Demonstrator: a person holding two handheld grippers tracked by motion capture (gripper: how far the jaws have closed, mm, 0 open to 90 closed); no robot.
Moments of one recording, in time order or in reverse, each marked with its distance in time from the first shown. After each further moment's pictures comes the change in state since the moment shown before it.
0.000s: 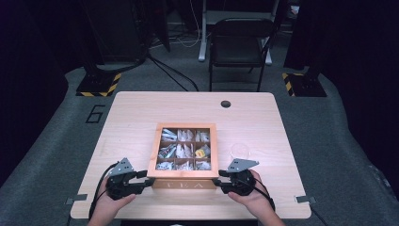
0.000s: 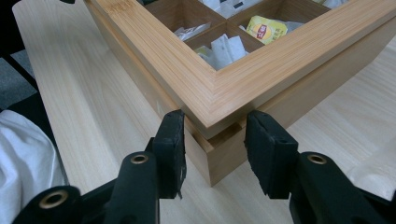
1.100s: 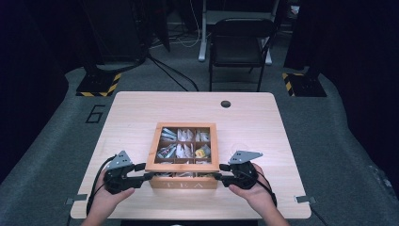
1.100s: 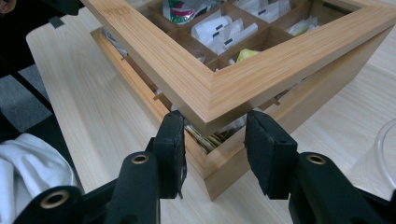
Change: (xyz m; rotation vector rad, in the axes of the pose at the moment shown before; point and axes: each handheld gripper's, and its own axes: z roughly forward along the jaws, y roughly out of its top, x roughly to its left) left arm -0.001 0.028 -0.015 -0.011 0.036 0.041; right arm -0.003 0.026 -0.018 -0.013 0.002 0.051
